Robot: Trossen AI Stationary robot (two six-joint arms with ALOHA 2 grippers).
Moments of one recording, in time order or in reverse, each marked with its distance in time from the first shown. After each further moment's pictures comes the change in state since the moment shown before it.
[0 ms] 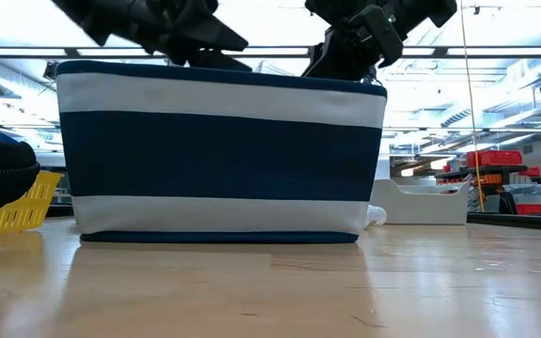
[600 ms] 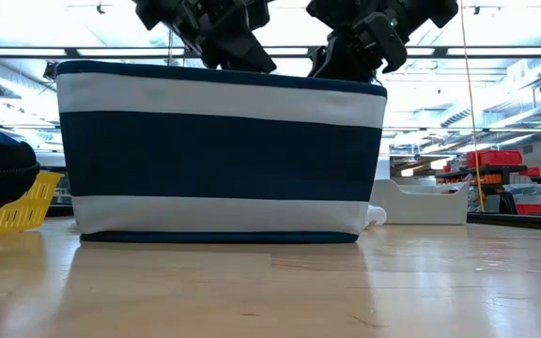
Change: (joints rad) left arm 0.037 0.271 0.378 -0.449 0.101 0.042; right arm 0.000 0.000 0.000 -0.031 0.005 -0.010
